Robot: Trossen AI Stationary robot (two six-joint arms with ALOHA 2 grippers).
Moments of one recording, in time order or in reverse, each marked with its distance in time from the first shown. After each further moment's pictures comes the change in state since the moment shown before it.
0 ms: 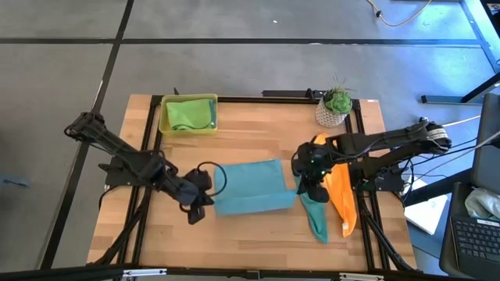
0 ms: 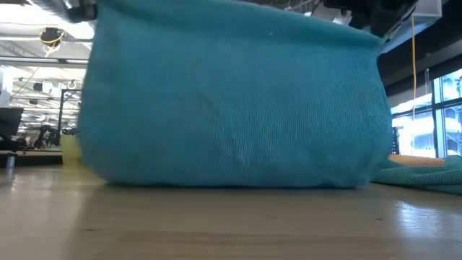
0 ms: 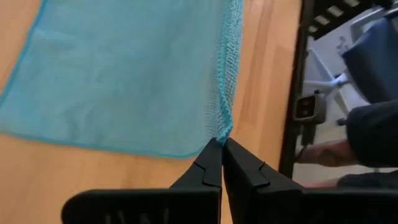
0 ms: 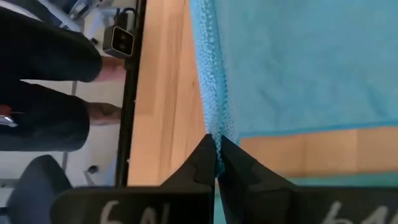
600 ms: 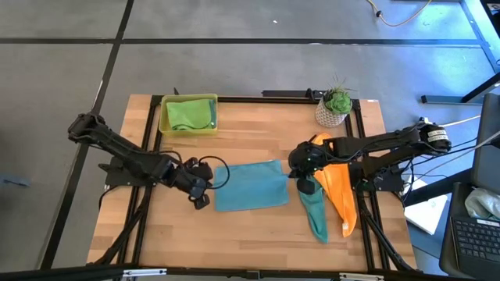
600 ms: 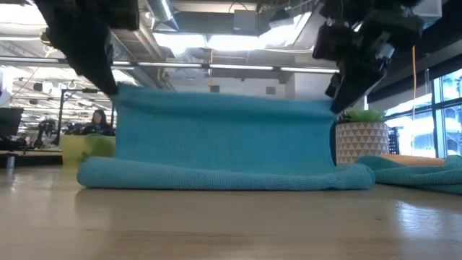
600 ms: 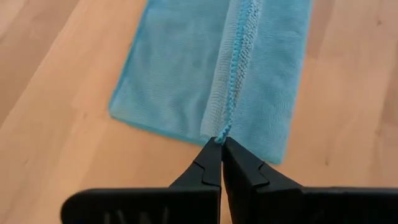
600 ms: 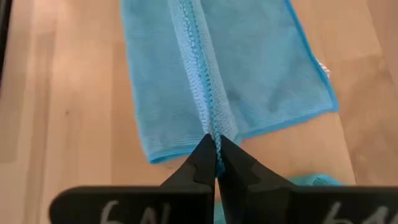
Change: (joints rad) left arm 0.121 0.000 -0.236 0.035 -0.121 0.107; right arm -0.105 0.003 -0.261 0.302 0.291 -0.060
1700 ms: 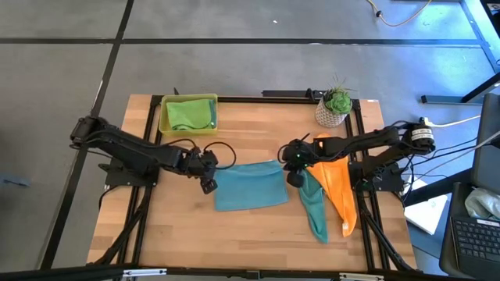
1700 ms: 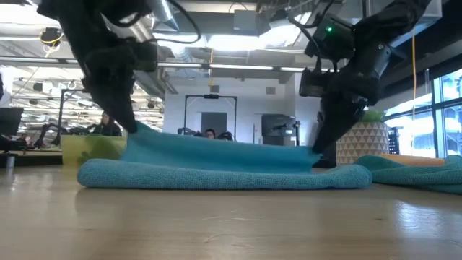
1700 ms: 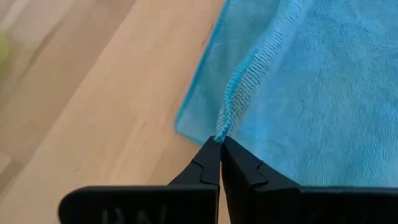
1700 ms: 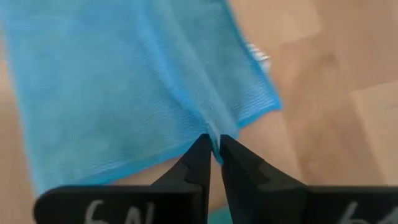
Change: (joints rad) left arm 0.236 0.069 -0.092 0.105 0.022 0.117; right arm -0.100 0.181 -0.061 0.192 0.100 -0.023
